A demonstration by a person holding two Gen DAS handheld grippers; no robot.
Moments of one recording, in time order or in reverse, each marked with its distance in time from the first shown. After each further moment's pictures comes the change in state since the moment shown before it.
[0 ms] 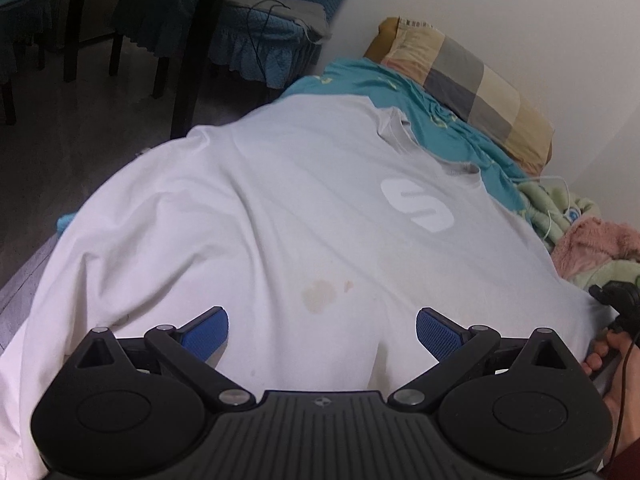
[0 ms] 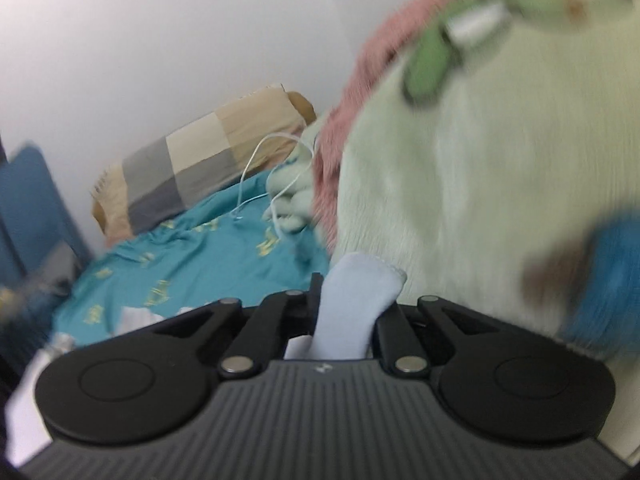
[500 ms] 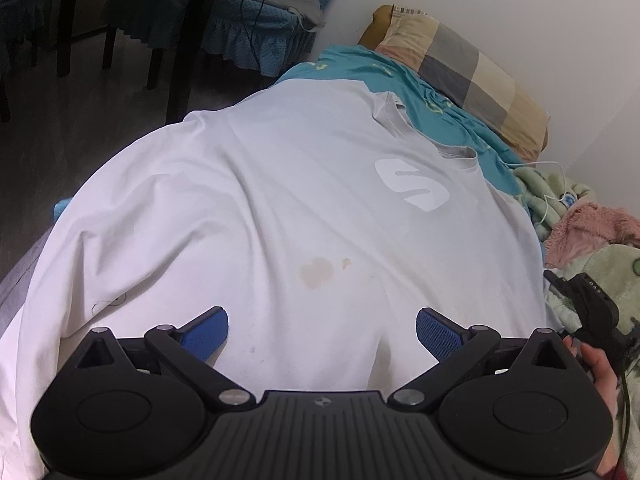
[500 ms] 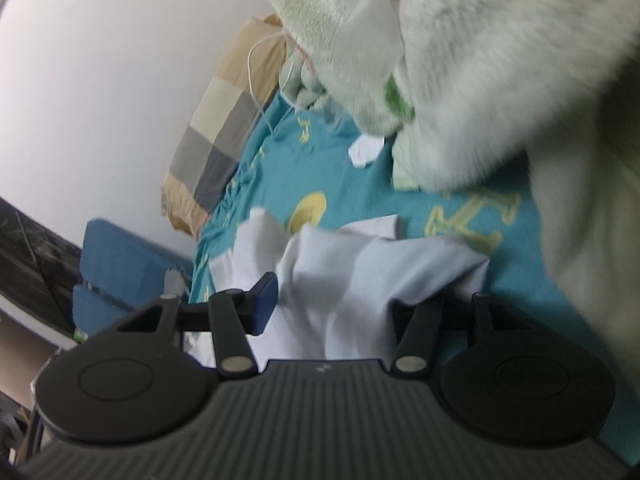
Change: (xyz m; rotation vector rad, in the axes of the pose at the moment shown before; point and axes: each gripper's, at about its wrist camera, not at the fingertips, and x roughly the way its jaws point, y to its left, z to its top) left arm 0.005 0.001 -0.013 0.024 0.049 -0.004; right arm 0.008 -0.034 -0.093 0.618 0.273 0.307
